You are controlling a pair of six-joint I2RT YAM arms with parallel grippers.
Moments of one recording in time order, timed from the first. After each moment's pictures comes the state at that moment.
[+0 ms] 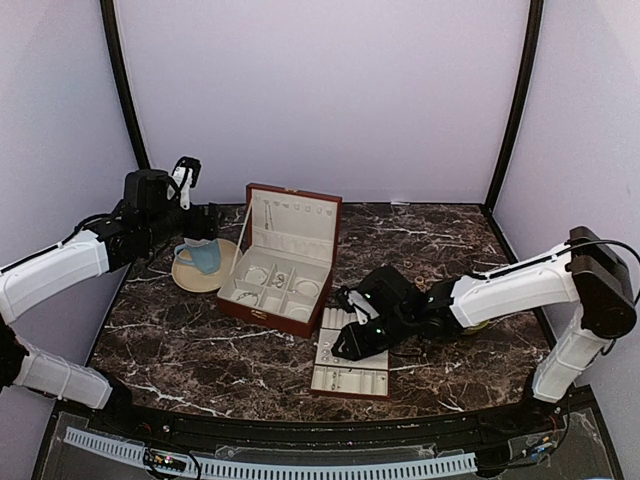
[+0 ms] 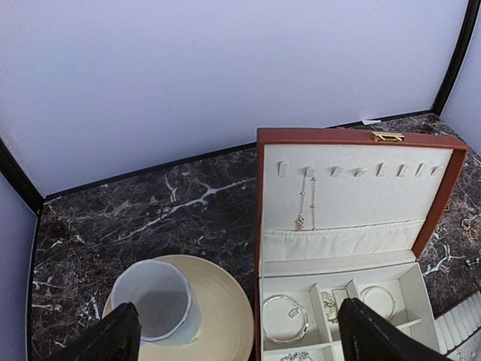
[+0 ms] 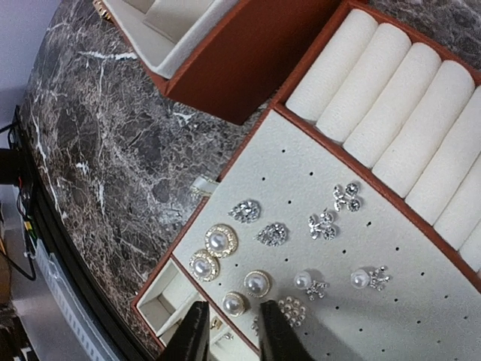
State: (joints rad) left arm -0.42 1.23 0.96 -0.13 -0.14 -0.06; right arm 1.06 1.66 0.86 -0.11 -0.21 0.65
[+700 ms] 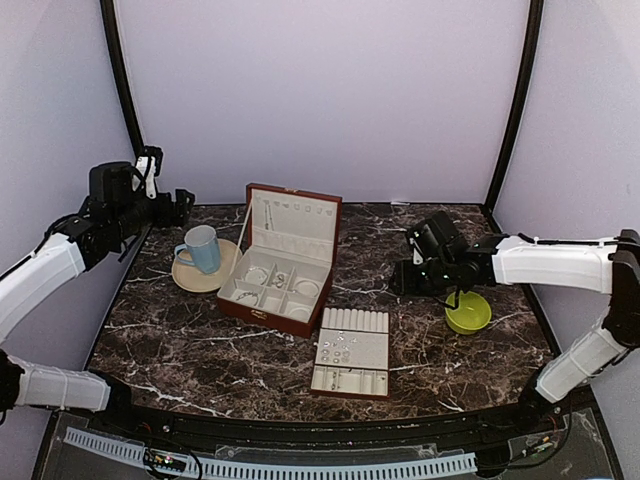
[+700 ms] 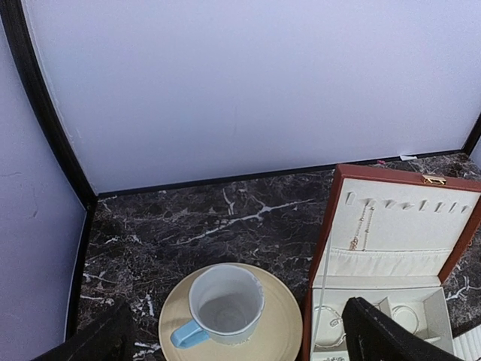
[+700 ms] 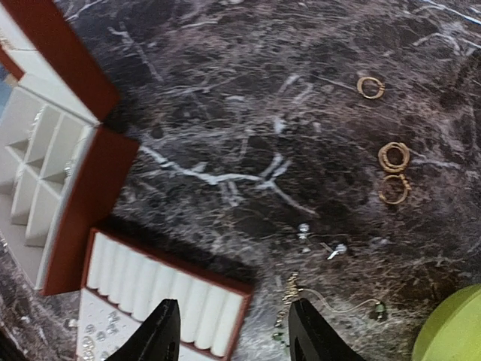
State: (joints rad) left arm -0.27 1.11 0.97 -0.20 -0.12 -0.05; right arm 0.75 1.45 0.94 -0.37 0.11 0.60
